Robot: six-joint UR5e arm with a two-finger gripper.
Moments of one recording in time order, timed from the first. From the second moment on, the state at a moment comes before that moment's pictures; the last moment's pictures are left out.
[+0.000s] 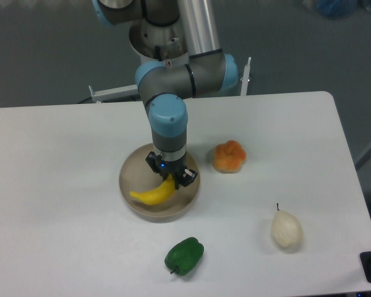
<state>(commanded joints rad) 2.15 -1.90 -1.88 -0.79 1.56 0.85</state>
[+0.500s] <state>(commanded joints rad) 2.38 -1.93 -1.67 -0.79 1.56 1.16</state>
